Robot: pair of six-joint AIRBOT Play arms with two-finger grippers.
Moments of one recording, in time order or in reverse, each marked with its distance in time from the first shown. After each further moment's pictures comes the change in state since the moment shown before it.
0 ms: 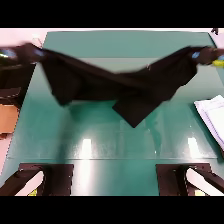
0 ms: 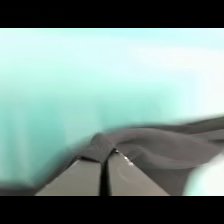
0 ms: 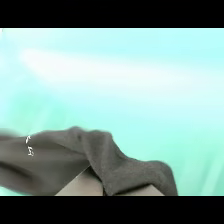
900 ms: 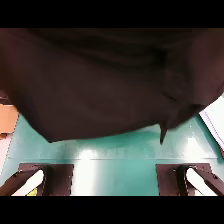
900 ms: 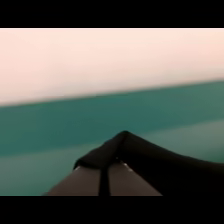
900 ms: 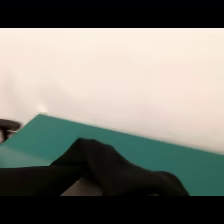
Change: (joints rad) left arm 0.085 -0.096 0.529 0.058 -0.240 0.085; right arm -0.016 0.068 0.396 -0.006 0.074 0.107
